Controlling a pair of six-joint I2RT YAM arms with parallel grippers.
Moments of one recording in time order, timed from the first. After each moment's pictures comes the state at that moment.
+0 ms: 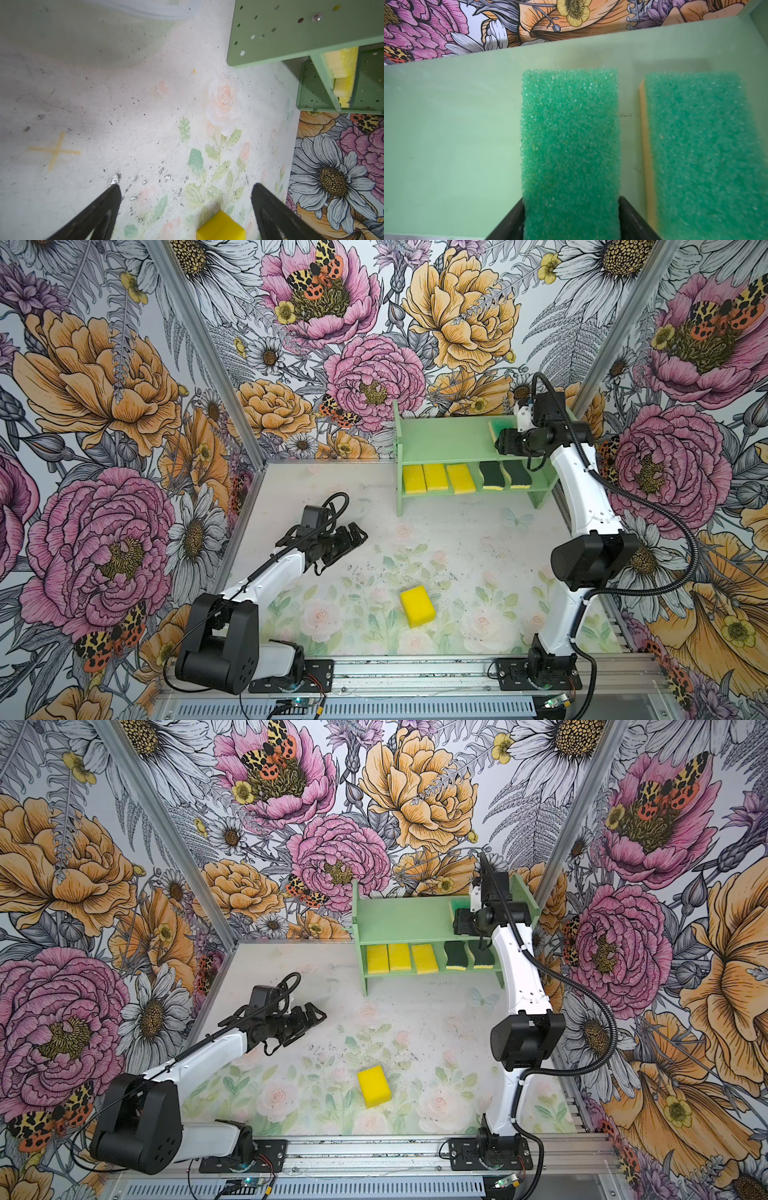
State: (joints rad) left arm -0.23 1.33 0.76 -0.33 0.37 -0.72; right arm 0.01 1.97 2.27 -1.10 -0.13 0.06
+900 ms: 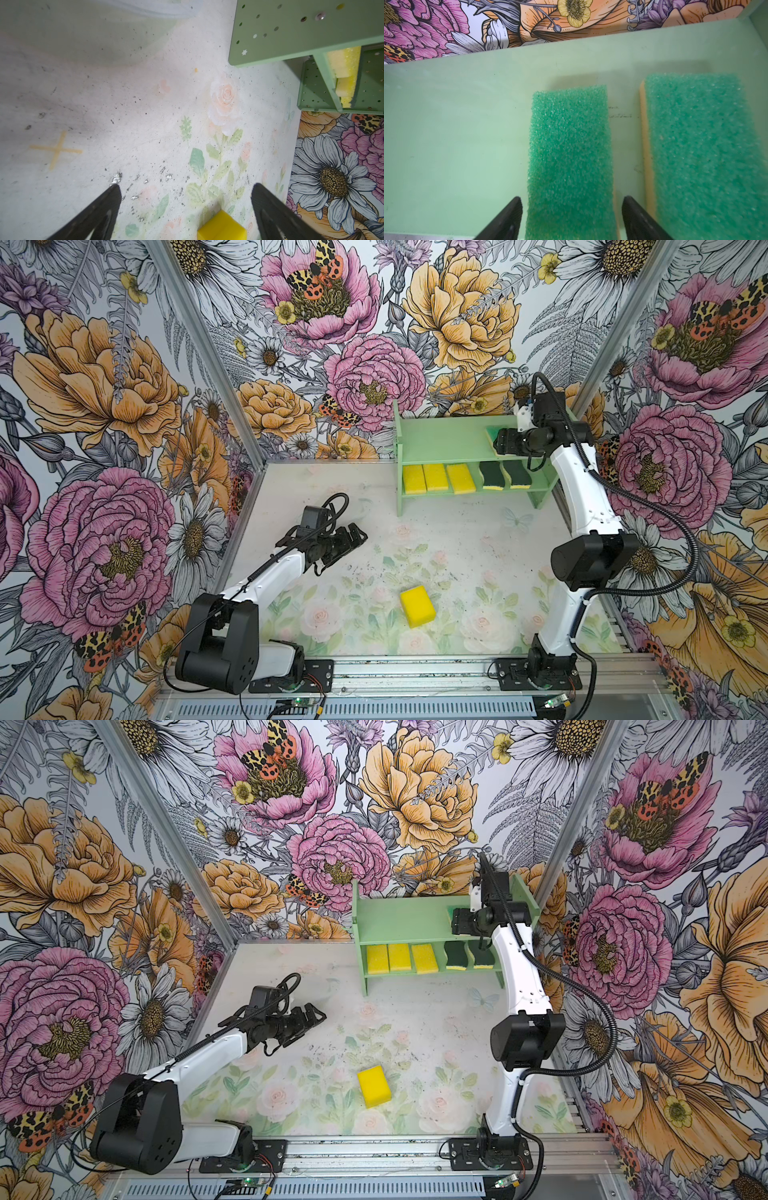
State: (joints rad) left arm -0.22 1.33 0.76 -0.33 0.37 -0.72; right arm 0.01 1.97 2.27 -1.10 -0.13 0.05
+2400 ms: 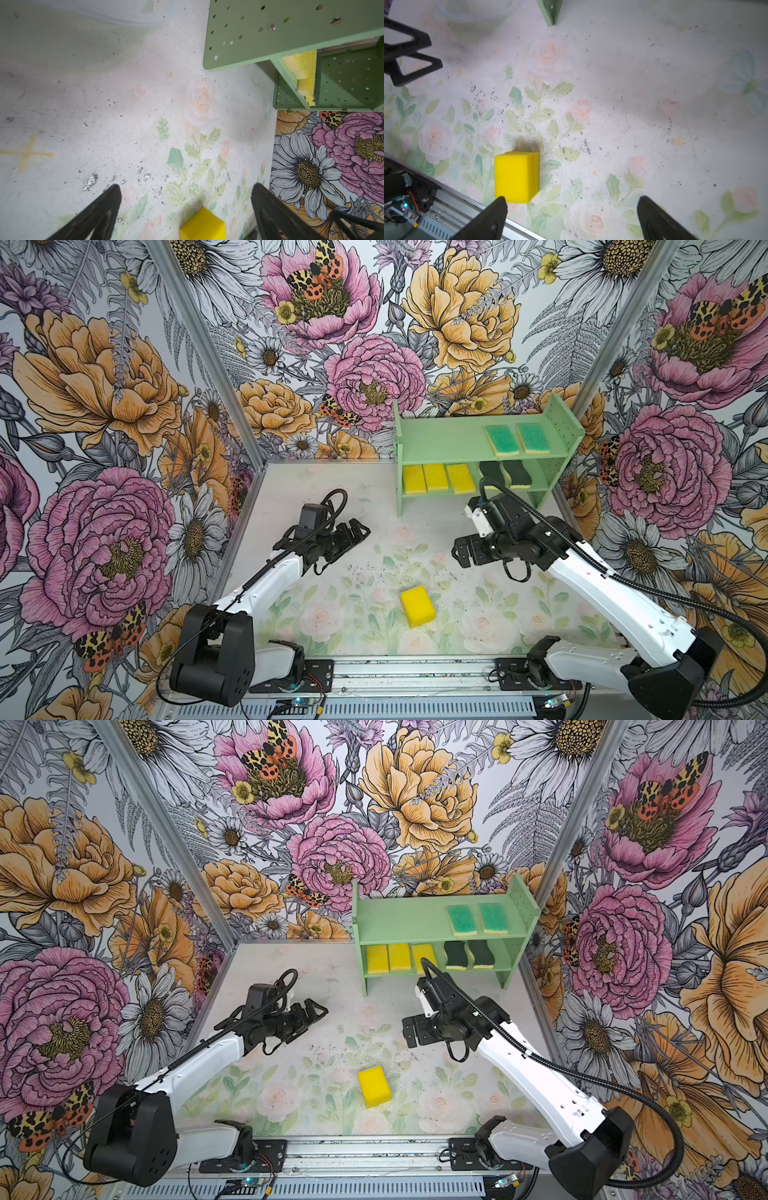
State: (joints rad) left arm -0.25 1.28 0.76 -0.29 0.41 -0.78; right arm 0.64 1.19 1.18 -1.06 -0.04 0.31
